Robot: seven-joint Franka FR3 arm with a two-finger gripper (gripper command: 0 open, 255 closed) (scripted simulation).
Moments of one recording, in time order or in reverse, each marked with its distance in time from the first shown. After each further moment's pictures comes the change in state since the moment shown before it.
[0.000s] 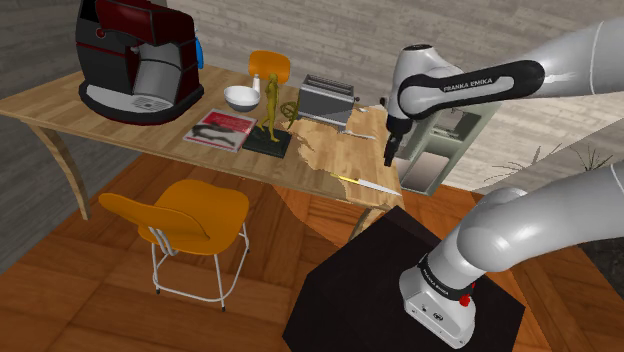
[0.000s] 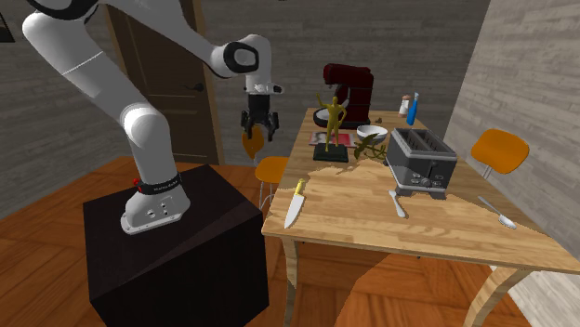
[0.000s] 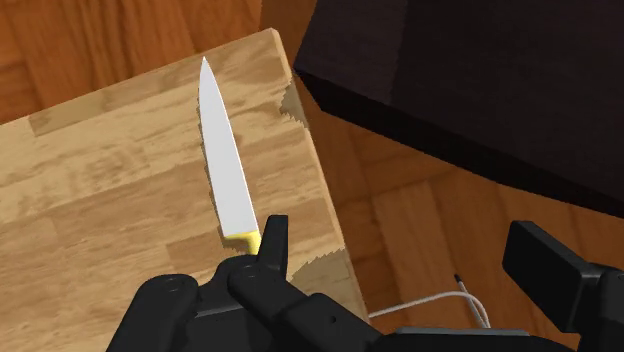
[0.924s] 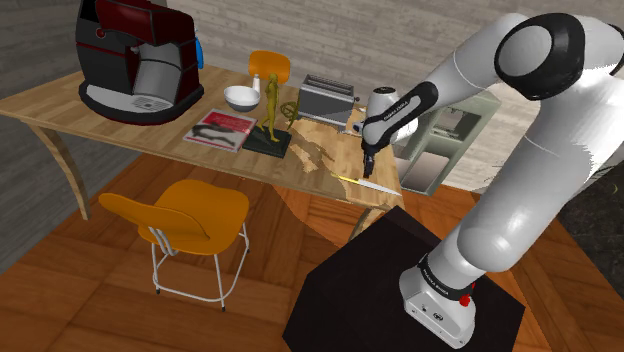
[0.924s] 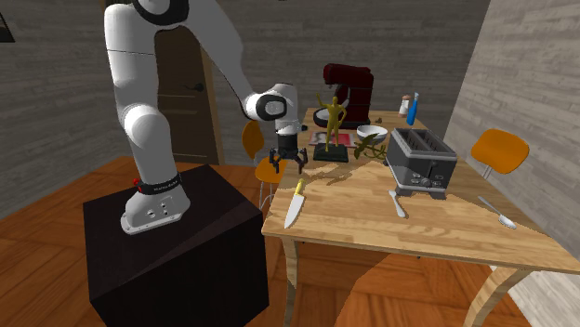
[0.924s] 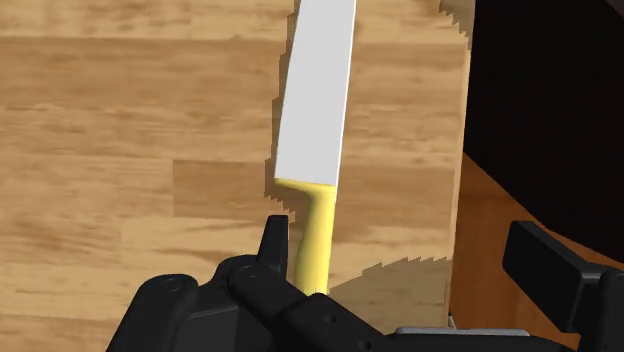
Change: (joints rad) arm 0.014 0.602 -0.123 0.136 0.078 0.549 -0.432
